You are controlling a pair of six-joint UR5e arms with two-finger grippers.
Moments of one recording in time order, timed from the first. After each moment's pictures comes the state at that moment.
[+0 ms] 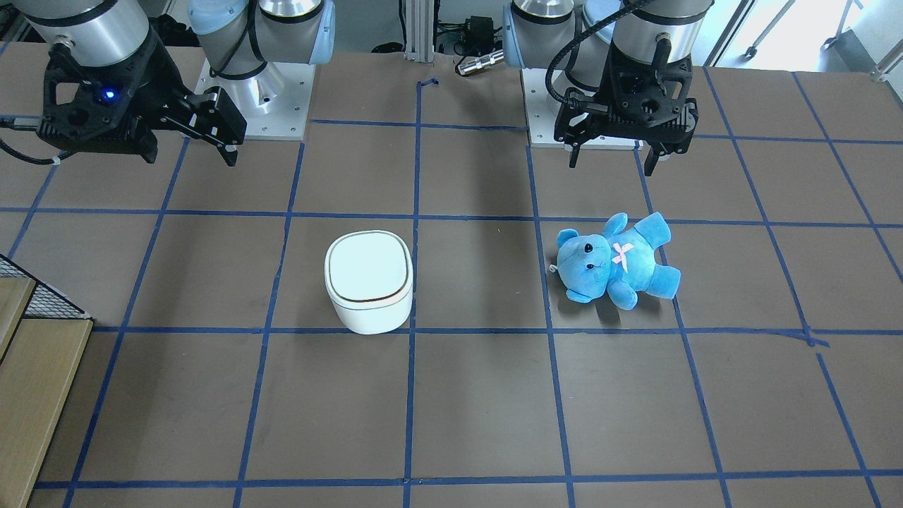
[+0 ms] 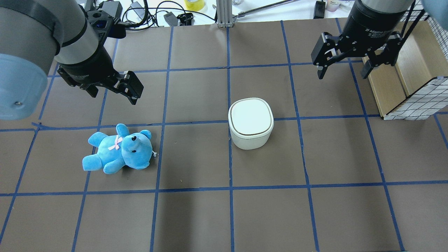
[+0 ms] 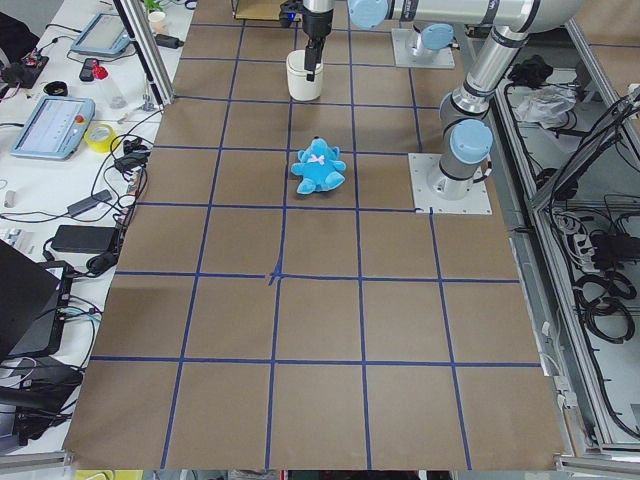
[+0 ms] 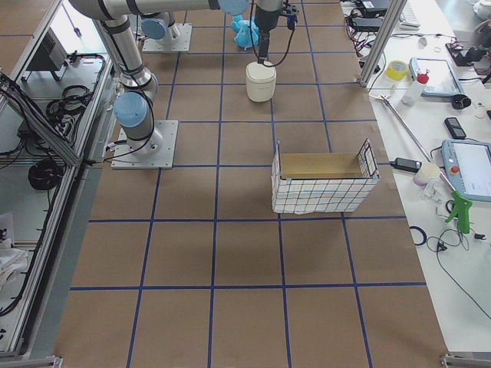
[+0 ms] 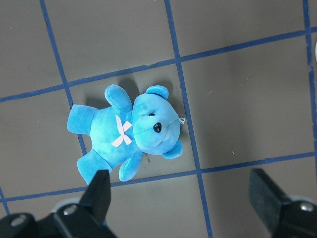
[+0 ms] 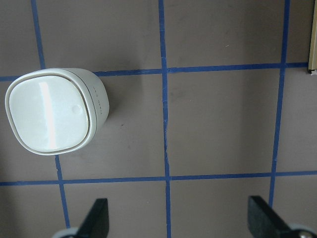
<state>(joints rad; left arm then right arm) -1.62 -1.48 -1.66 -1.51 1.67 0.15 1.54 -1.55 1.46 -1.40 -1.55 0.00</state>
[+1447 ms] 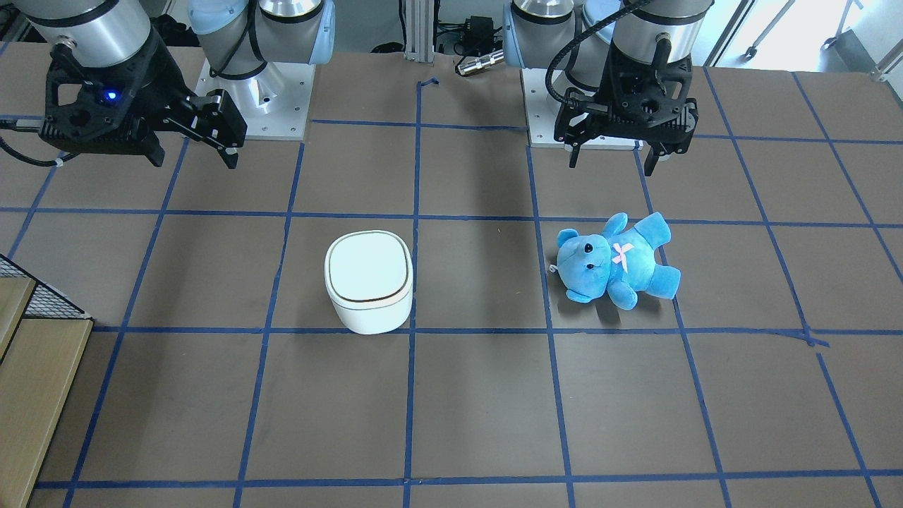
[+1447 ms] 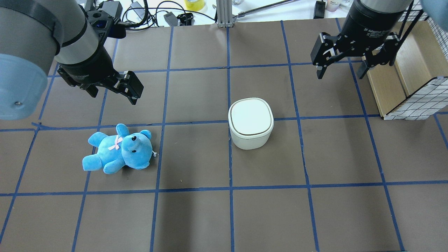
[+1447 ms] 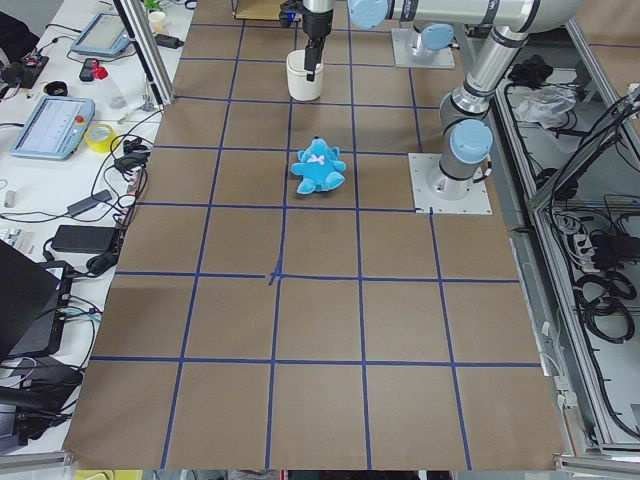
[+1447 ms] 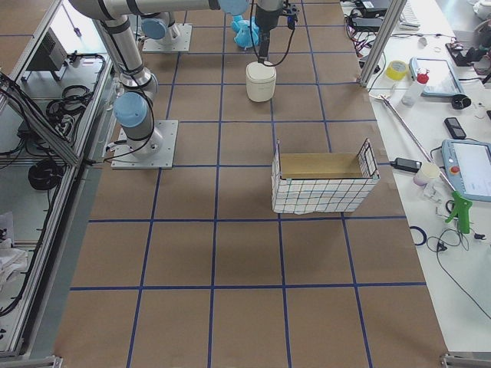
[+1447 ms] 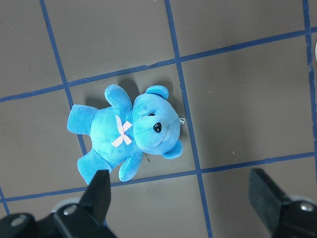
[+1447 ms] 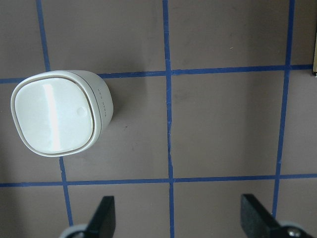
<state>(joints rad) -1.62 -1.48 -1.66 -1.51 1.67 0.15 1.54 -1.55 1.47 -1.41 -1.54 0.00</state>
